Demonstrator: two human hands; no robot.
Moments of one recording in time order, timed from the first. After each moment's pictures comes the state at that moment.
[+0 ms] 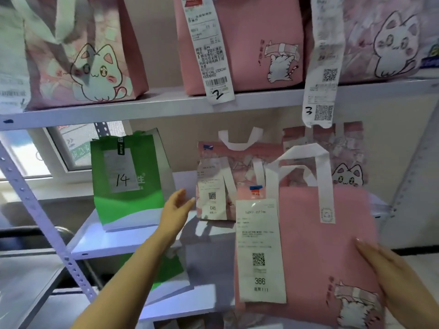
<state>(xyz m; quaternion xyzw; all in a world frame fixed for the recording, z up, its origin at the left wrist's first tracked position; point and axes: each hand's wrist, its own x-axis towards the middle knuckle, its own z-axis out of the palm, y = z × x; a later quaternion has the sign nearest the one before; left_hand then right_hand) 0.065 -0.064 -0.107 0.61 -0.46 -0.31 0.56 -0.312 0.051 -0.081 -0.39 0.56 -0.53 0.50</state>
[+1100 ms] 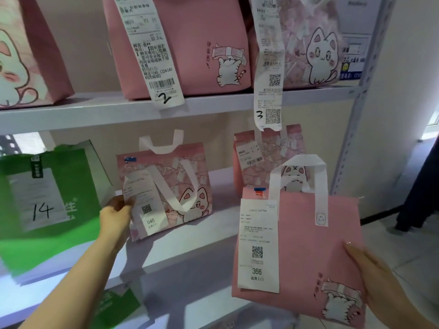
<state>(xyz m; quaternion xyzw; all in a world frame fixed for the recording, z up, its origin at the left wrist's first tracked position) 0.090 -0.134 -0.099 0.57 -0.40 -0.34 0.63 -0.350 0.049 -0.126 -0.31 0.57 -0.61 0.45</state>
